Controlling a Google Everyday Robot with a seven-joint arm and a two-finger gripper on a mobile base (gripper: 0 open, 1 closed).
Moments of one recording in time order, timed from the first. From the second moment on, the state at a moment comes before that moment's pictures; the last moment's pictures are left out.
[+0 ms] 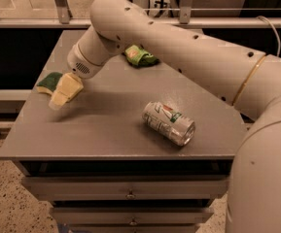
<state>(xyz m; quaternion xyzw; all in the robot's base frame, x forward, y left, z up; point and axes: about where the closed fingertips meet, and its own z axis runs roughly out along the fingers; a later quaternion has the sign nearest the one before) 0.608 0.198 0.856 -0.62 0.69 0.23 0.30</state>
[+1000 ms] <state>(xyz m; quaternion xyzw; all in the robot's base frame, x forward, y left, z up) 0.623 0.191 0.843 -0.60 0.70 0.22 0.31</state>
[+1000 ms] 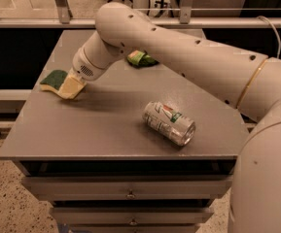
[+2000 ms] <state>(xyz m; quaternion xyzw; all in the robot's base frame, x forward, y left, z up) 0.629 0.157 0.910 -0.57 0.68 0.22 0.40</state>
